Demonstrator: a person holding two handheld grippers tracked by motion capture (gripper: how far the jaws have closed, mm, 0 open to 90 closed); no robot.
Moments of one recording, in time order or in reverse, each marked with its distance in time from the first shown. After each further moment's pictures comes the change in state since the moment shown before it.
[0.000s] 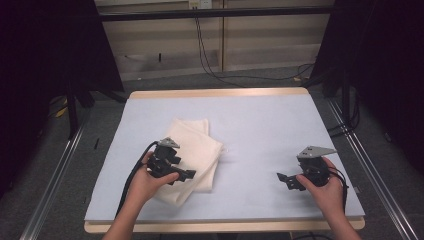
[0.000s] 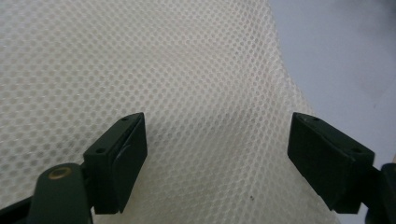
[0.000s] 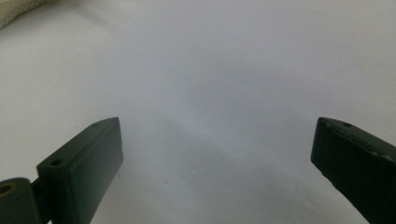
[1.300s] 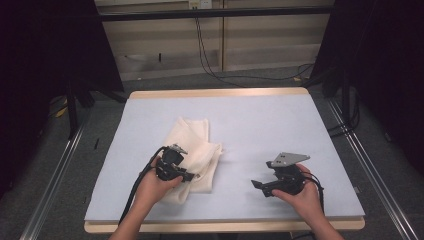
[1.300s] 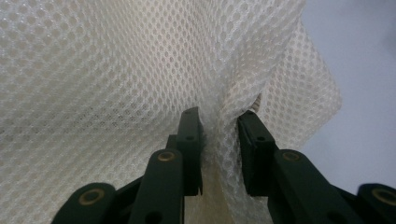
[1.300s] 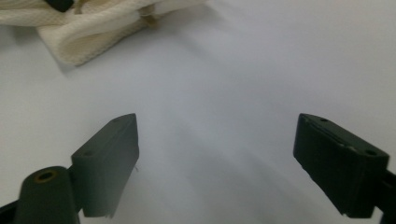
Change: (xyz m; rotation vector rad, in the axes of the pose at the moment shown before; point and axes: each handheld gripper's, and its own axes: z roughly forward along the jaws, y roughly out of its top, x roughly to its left) left arm -0.006 -0.005 0.016 0.133 0.035 -0.033; right arm 0.062 0.018 0.027 -0.062 0.171 -0.099
